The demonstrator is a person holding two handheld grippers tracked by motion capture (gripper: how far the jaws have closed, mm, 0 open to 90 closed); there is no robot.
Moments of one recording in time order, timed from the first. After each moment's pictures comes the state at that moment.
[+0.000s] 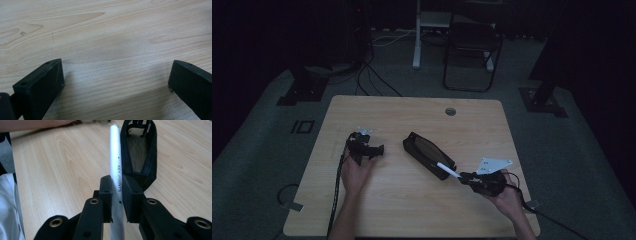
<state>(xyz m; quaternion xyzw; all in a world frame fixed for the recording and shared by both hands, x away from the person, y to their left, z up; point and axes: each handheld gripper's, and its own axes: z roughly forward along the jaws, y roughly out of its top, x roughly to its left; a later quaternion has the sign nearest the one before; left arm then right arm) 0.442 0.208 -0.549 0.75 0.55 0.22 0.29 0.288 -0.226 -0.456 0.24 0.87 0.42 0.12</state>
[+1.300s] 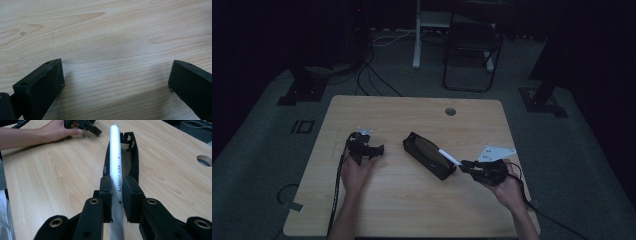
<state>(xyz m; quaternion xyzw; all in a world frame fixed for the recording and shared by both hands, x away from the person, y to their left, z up) 0.442 0.208 -0.549 0.75 0.55 0.22 0.29 0.302 -0.223 -0.425 0.26 0.85 0.43 0.14</state>
